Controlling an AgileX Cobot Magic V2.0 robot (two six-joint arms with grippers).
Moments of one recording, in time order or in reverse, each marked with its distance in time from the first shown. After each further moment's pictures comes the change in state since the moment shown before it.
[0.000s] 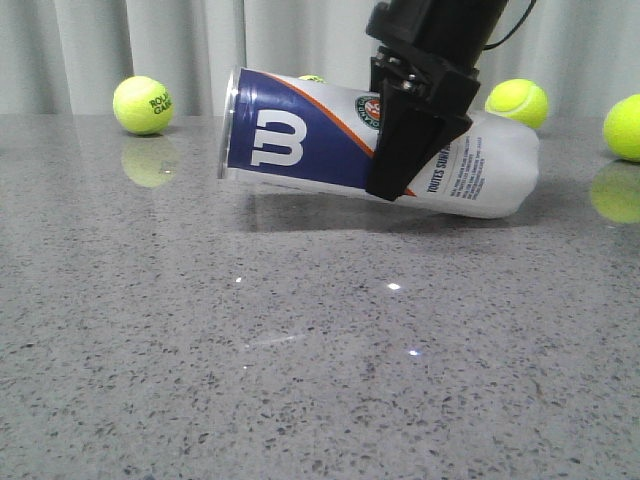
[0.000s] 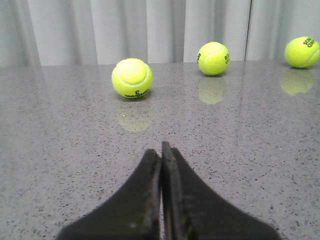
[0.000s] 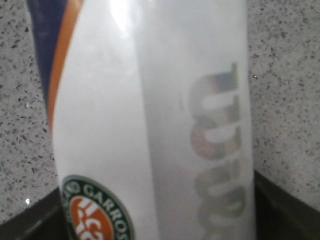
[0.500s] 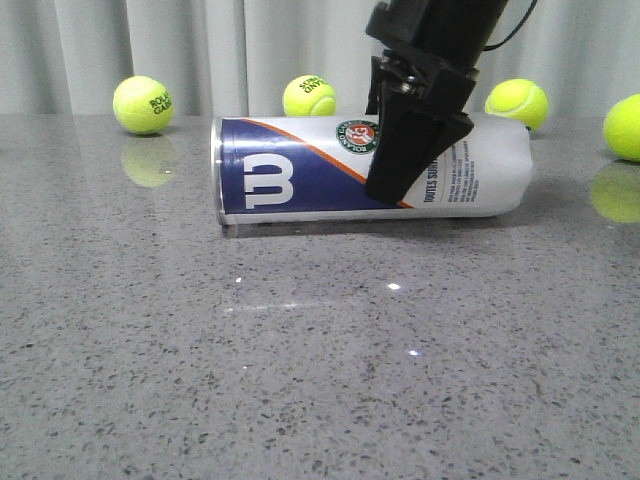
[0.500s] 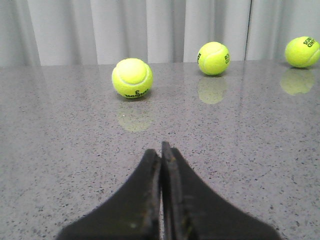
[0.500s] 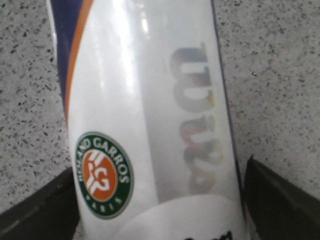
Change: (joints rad) left arm 0.000 0.000 0.000 0.000 0.000 0.000; right arm 0.000 0.000 0.000 0.000 0.000 0.030
